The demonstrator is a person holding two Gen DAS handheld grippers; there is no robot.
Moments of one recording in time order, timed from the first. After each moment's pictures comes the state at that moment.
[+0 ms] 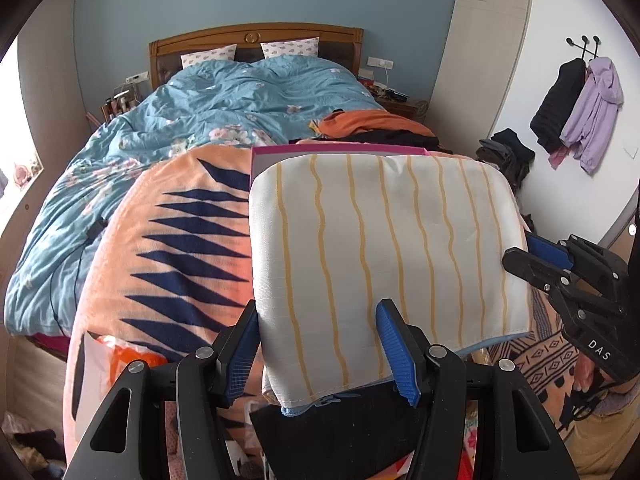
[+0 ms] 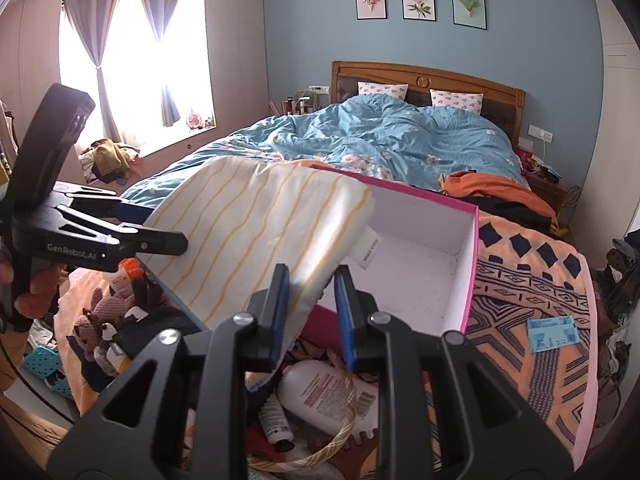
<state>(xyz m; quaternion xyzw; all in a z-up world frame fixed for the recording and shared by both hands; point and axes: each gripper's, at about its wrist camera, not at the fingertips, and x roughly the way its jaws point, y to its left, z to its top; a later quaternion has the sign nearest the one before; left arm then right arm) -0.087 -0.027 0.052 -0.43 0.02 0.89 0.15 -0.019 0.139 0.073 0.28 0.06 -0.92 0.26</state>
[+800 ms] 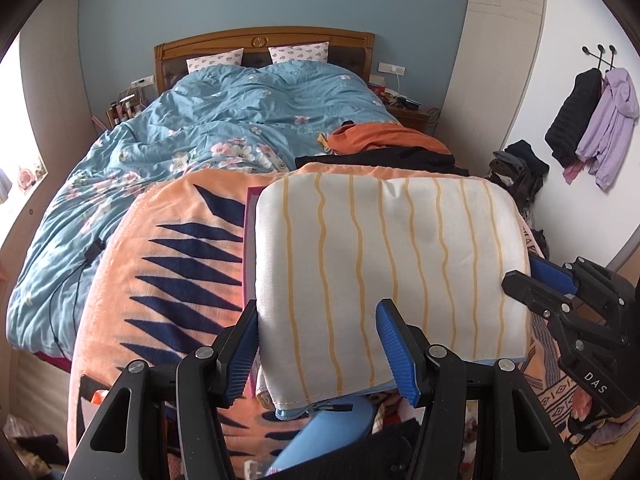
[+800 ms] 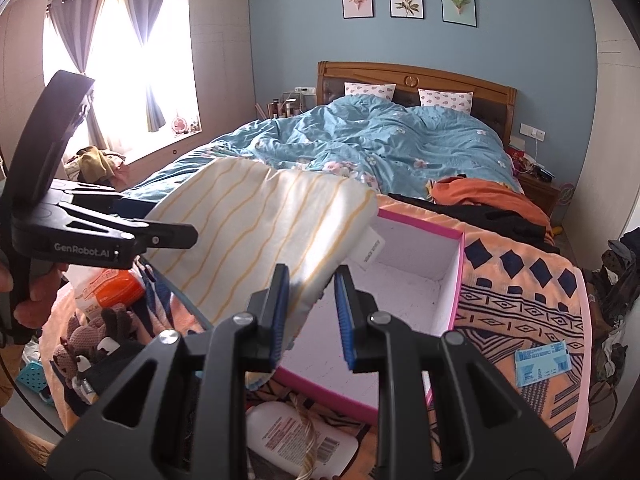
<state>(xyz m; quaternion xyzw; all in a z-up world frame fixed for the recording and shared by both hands) -0.158 -0.005 0.062 -0.42 0.01 0.90 0.13 -0.084 0.145 0.086 0.28 0.06 -0.93 0.24</state>
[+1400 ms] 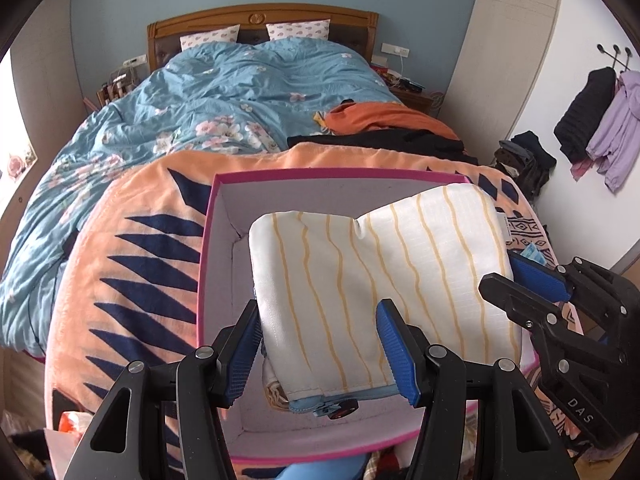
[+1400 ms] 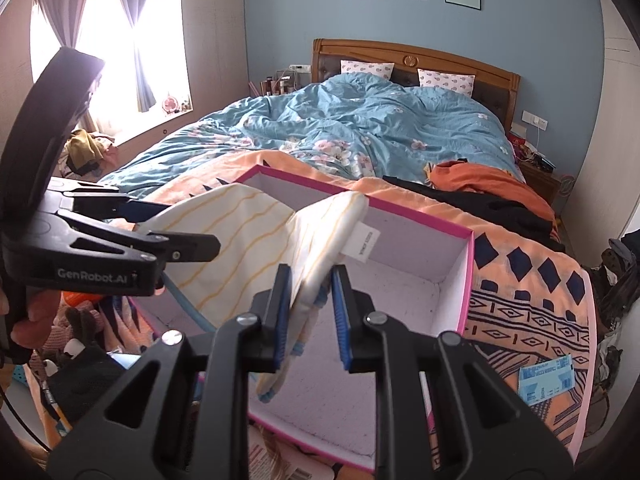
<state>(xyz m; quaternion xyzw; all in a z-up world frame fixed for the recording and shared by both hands) -0.214 0.021 0.021 -0.46 0.00 0.88 0.13 -0.143 0.136 0.057 0.32 0.08 -0.92 0.23</state>
